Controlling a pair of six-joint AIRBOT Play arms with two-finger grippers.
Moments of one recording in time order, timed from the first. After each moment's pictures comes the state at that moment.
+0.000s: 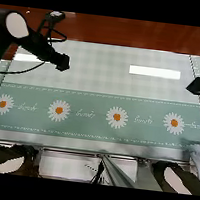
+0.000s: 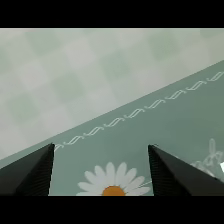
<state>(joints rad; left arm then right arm) -0.32 -1.31 1.45 1.56 -1.33 -1.47 -0.19 -1.03 1.21 -1.48 1.36 1.43</state>
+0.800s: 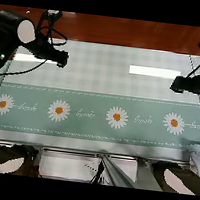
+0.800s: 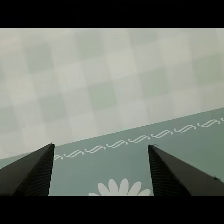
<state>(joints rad) -0.33 -1.32 1.44 1.66 -1.26 -1.65 -0.03 -1.10 1.21 -1.54 1.34 1.54</state>
